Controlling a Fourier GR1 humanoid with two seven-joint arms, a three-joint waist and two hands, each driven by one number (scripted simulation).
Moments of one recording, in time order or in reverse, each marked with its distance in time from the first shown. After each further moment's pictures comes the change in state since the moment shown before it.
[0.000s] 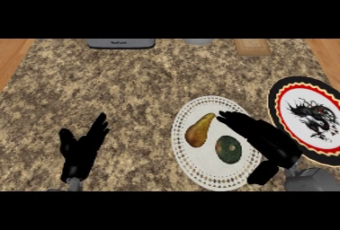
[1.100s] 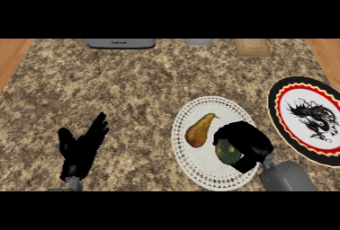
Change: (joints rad) left arm 0.000 -0.057 0.080 0.012 -0.059 -0.072 0.005; right arm -0.063 0.122 0.036 0.259 0.329 -0.107 -0.114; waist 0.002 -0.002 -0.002
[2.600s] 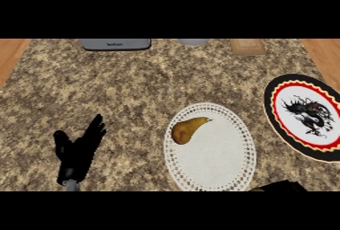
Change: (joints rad) left arm 0.032 -0.019 0.026 -0.042 -0.026 -0.006 0.022; right arm 0.836 0.230 -0.061 -0.839 -0.159 -0.517 0.121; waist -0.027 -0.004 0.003
